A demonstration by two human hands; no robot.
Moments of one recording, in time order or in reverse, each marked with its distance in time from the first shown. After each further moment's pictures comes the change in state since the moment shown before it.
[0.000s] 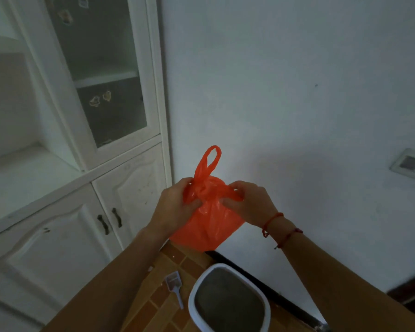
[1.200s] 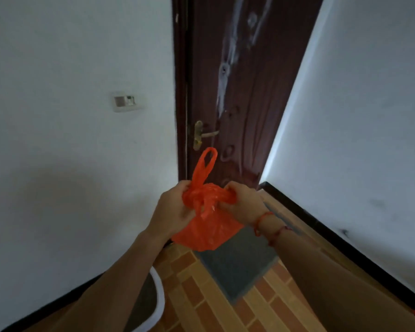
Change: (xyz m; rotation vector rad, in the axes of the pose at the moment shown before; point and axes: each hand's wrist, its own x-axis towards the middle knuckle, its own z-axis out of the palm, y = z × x) left_hand -0.170 0.199 0.189 -0.397 -0.962 0.652; right_hand -0.406 0.016 -0.099 -0.212 0.579 1.026
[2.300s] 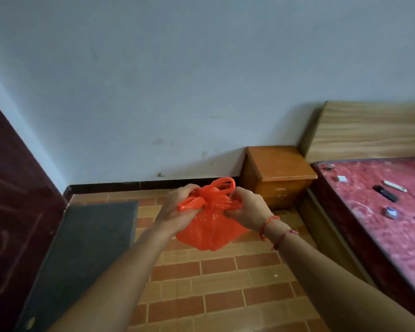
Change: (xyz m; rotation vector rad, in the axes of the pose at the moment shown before) left_hand -0.070 0.279 0.430 -0.225 -1.015 0.518; right_hand -0.377 0.288 -0.172 -0.010 0.490 1.066
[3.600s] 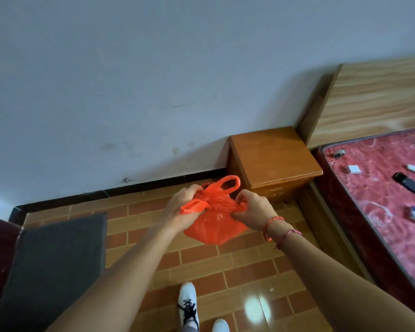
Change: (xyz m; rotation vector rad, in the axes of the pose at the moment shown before) left_hand 0.385 -0.040 0.183 0.135 -0.258 -0.121; right_hand 0.328 0.238 -0.055 0.081 -0.167 0.308
